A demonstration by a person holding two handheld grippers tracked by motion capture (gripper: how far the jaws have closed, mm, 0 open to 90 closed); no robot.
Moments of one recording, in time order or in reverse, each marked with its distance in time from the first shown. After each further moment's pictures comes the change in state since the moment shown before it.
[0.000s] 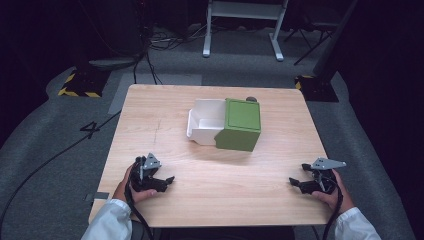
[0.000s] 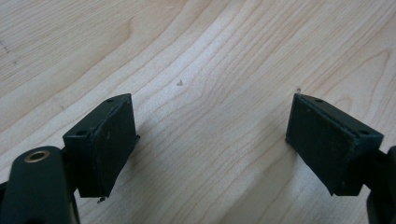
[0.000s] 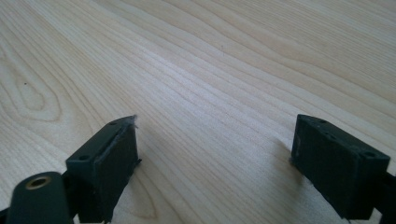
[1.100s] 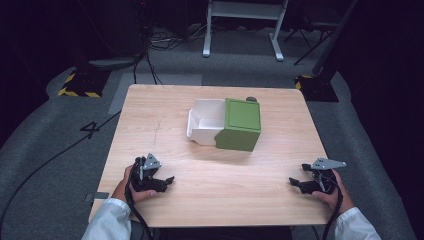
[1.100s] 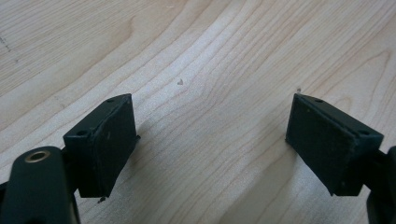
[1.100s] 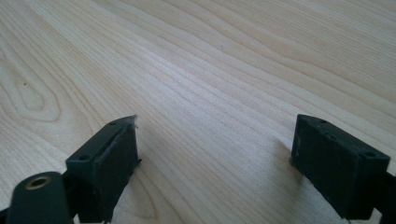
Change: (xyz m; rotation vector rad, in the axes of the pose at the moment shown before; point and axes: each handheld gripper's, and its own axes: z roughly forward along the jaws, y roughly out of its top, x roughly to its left) left arm 0.000 0.000 0.000 0.000 0.002 0.001; right arm 0.000 0.000 0.000 0.000 -0.002 0.003
